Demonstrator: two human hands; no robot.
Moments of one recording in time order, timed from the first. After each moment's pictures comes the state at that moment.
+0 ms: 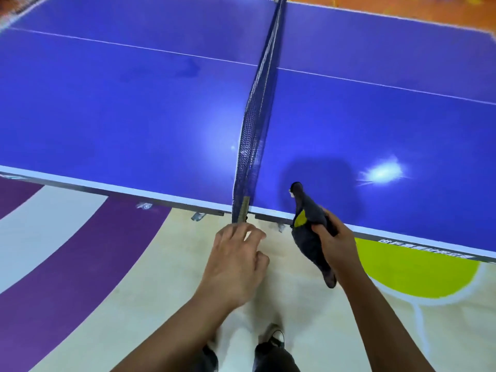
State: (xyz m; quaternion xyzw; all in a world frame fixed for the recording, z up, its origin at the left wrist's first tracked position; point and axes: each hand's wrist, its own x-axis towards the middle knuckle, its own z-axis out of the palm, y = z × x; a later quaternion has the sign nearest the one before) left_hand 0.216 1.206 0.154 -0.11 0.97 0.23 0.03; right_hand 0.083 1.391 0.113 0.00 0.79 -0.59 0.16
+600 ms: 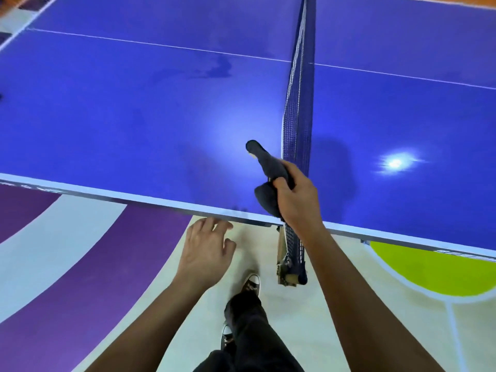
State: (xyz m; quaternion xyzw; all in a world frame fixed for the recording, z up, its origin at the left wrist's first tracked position) left_hand 0.246 0.998 0.119 -0.21 0.96 0.20 0.05; right_hand 0.085 1.131 0.154 -0.10 0.83 -0.53 0.13
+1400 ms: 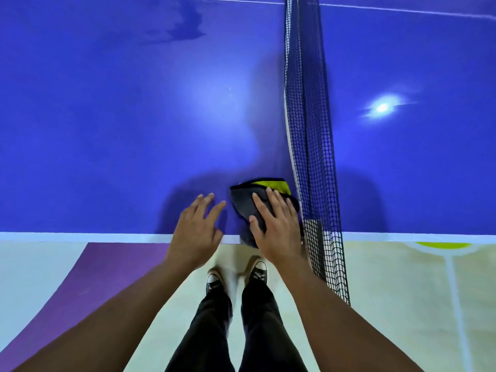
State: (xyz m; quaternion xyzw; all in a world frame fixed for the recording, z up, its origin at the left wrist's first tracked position) left_hand 0.128 0.870 0.005 -0.09 0.97 0.17 0.16; right_hand 0.057 1.071 -0.056 -0.21 0.96 -0.19 0.01
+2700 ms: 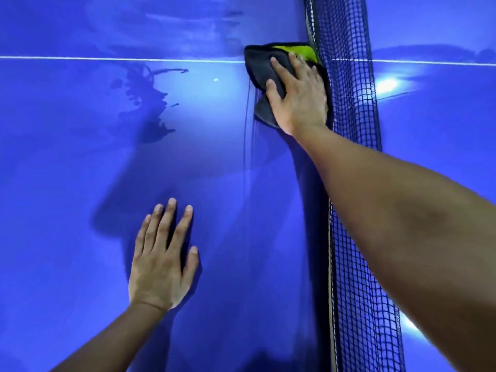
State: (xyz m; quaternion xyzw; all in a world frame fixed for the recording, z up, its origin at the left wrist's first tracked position) left_hand -0.187 0.718 -0.072 -0.10 0.99 0.10 0.02; right_hand -0.549 0.886 -0.066 -0.16 0.98 -0.12 0.00
